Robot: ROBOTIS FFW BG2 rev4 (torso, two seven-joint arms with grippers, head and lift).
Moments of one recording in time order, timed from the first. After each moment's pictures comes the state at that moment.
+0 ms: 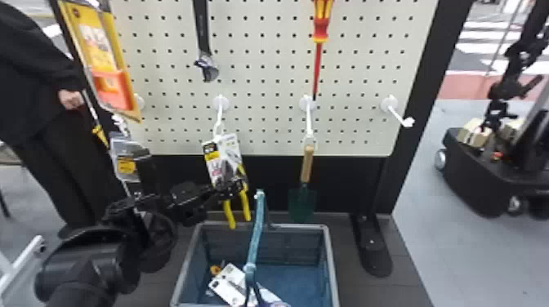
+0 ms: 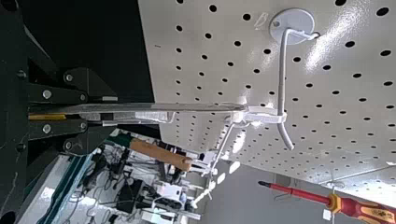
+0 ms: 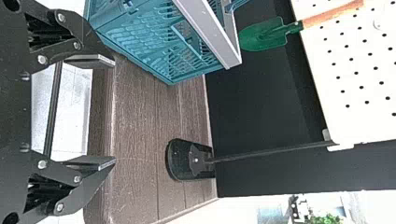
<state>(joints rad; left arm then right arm) -0.38 0.18 -0.07 -1.16 0.37 0.14 -1.05 0.59 0.00 -0.16 -1.75 -0.17 -0.05 0.47</state>
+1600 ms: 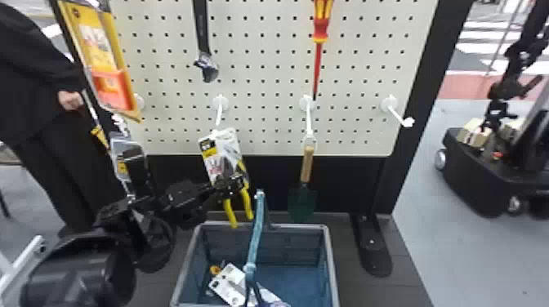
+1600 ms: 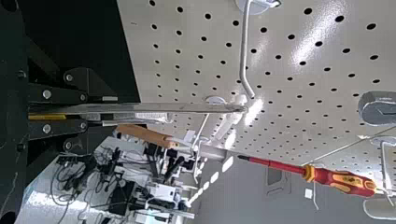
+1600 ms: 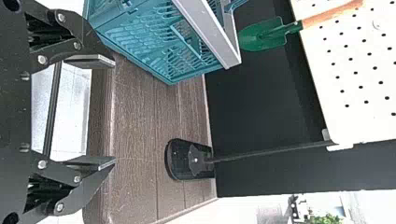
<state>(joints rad) -0.25 0.15 -0.01 -1.41 0.36 0.22 -1.03 0.59 0.00 -0.16 -1.75 -0.17 -0.05 0.47</state>
